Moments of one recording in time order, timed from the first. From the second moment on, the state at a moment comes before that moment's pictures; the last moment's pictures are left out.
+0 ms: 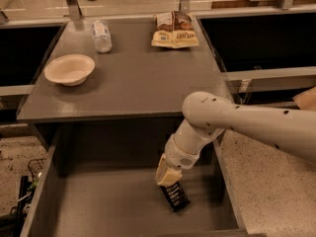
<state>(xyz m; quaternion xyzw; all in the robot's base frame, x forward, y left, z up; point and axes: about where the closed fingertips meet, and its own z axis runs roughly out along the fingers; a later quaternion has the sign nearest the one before) 0.429 -0.016 0.634 -0.71 0.66 0.24 0.09</state>
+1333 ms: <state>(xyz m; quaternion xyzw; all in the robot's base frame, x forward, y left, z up) 0.444 -0.042 0.748 -0.71 0.67 0.20 0.10</state>
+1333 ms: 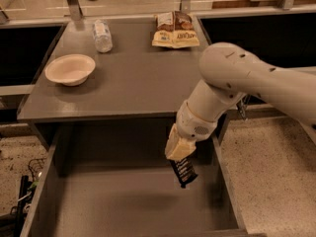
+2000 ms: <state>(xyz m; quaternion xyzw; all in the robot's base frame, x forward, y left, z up) 0.453 -0.064 0.818 -0.70 0.68 0.17 0.12</state>
